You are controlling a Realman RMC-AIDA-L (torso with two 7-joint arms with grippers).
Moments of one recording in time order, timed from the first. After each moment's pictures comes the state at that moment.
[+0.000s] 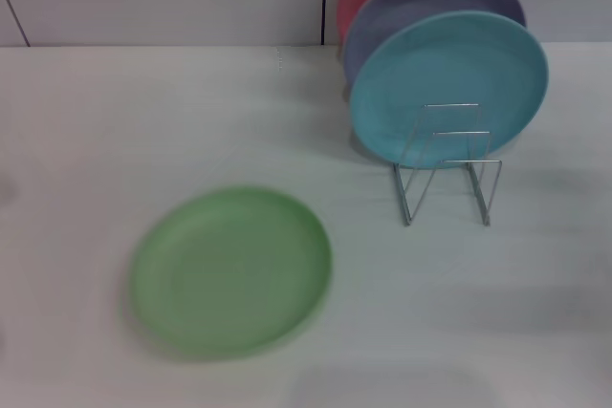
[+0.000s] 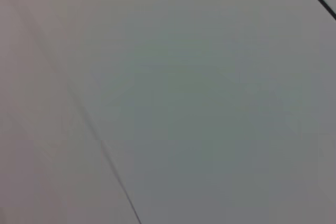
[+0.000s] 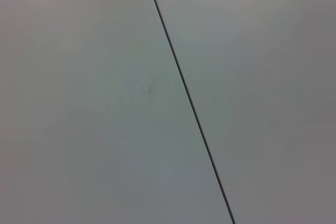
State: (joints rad) left arm -0.24 -2.06 -1.74 -0.98 2.33 0.72 1.09; right arm 0.41 2.07 1.70 0.07 -2.84 -1.49 0.43
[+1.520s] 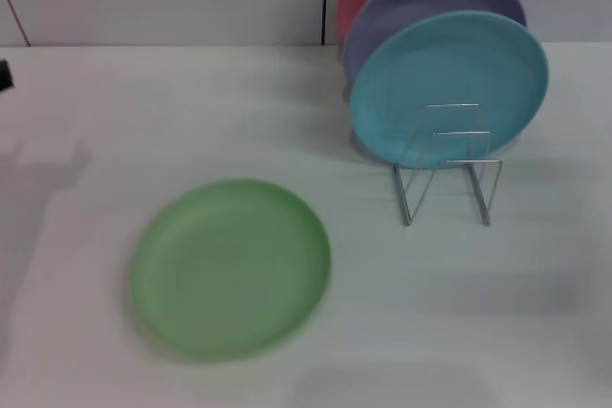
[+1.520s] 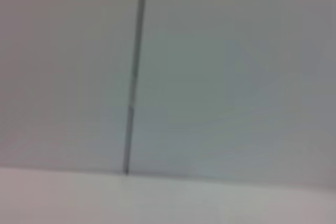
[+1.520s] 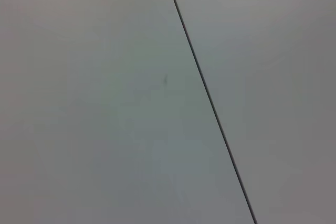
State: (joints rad) left arm 0.00 -1.84 -1.47 -1.72 2.77 -0.56 -0.24; right arm 0.43 2.08 1.69 0.10 -2.84 -1.44 0.40
